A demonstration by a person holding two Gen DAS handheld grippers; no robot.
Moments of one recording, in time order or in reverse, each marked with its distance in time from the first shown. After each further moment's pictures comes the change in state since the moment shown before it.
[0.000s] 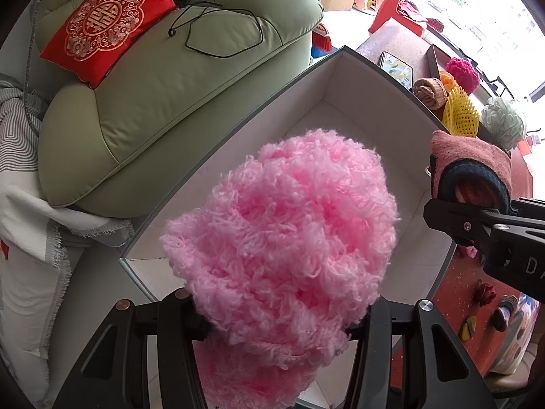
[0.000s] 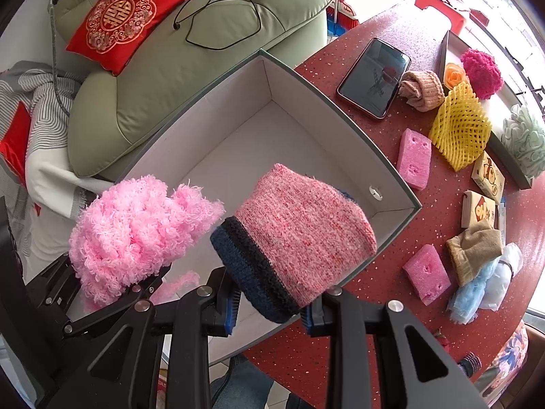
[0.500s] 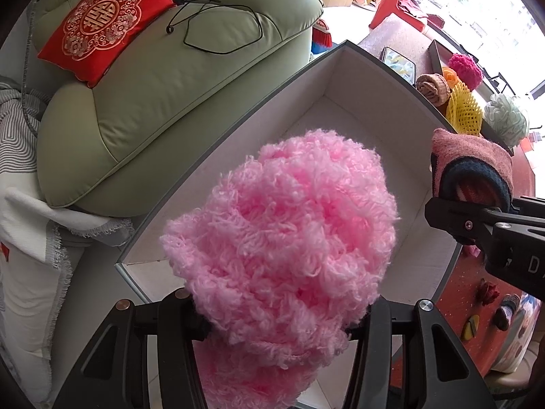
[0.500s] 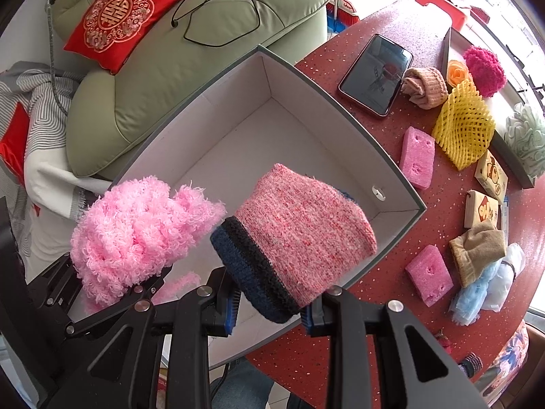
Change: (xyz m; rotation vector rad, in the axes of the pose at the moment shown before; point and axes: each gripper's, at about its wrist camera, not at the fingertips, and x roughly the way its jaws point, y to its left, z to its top) left arm 0.006 -0.002 0.002 0.002 0.017 0.004; right arm 0.005 0.000 0.004 0.006 0.013 0.004
